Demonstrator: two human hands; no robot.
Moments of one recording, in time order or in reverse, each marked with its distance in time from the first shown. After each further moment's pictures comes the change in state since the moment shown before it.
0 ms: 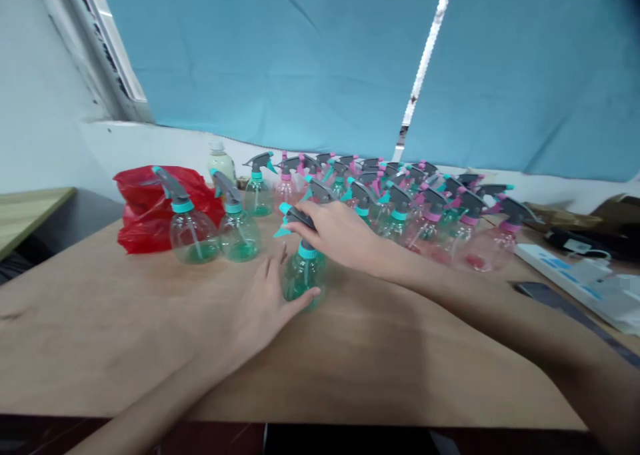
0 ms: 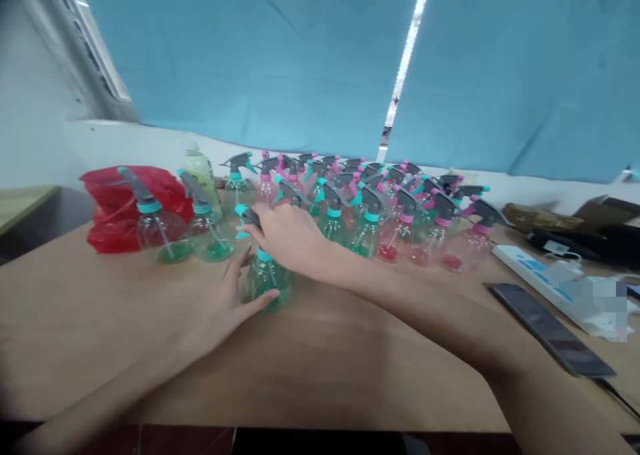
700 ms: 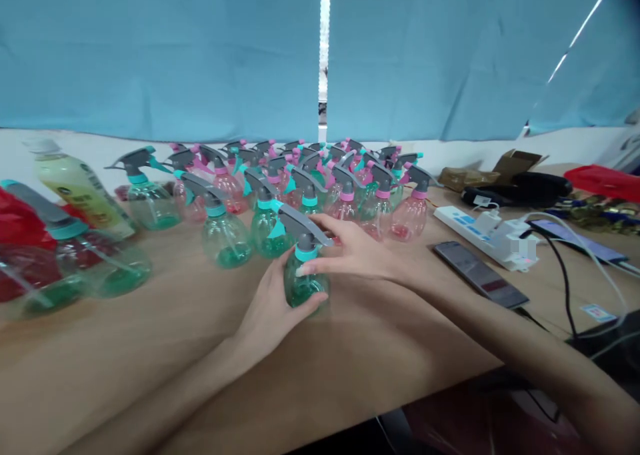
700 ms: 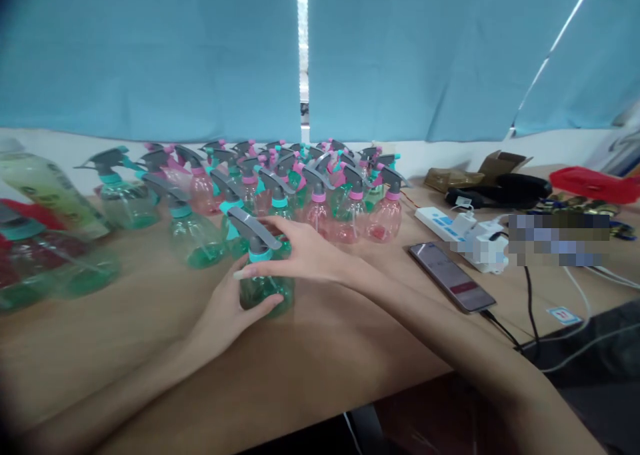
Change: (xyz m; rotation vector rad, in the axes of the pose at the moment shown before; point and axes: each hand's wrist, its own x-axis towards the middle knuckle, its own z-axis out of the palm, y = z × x) left_hand 0.041 0.096 0.114 -0.115 -0.196 0.134; right_hand -0.132 0.138 -0.017 0.788 0.027 0.135
